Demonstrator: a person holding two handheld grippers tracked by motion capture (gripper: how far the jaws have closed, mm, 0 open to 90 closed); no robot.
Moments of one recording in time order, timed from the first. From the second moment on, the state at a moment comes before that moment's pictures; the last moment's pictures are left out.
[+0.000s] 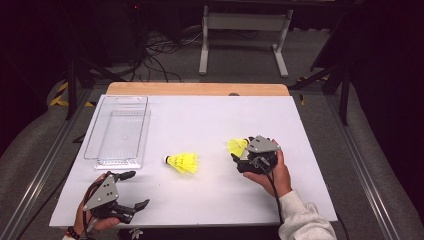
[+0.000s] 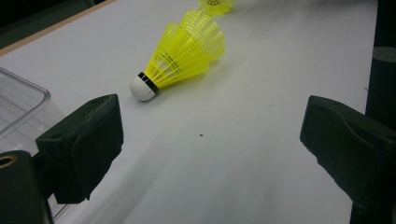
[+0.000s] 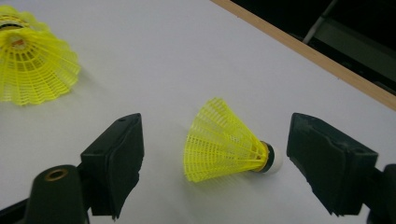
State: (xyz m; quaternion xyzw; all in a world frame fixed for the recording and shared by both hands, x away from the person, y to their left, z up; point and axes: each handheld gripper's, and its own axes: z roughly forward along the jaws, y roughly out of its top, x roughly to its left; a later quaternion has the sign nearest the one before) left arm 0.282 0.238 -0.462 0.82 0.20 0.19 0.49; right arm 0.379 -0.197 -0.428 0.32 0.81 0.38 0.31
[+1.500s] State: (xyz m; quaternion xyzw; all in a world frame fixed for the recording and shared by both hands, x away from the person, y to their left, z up) left arm 0.282 0.239 -0.463 0.83 0.20 0.19 0.49; right arm 0.399 -0.199 -0.439 0.37 0.78 0.32 0.39
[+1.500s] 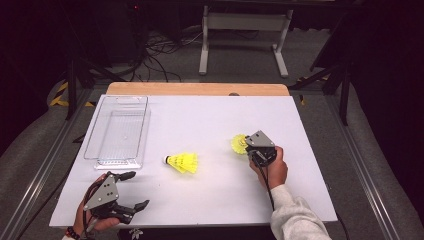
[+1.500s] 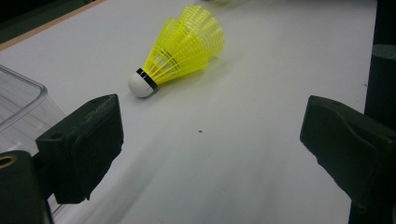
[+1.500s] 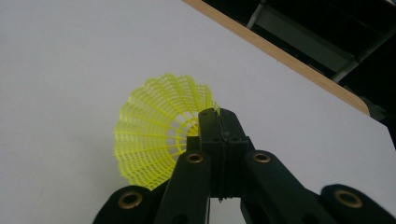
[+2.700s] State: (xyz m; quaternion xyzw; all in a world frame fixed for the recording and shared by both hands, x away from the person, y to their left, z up) left arm 0.282 0.238 -0.463 0.83 0.20 0.19 0.49; right arm 0.353 -0.162 -0.427 0.25 0.83 0.48 0.18
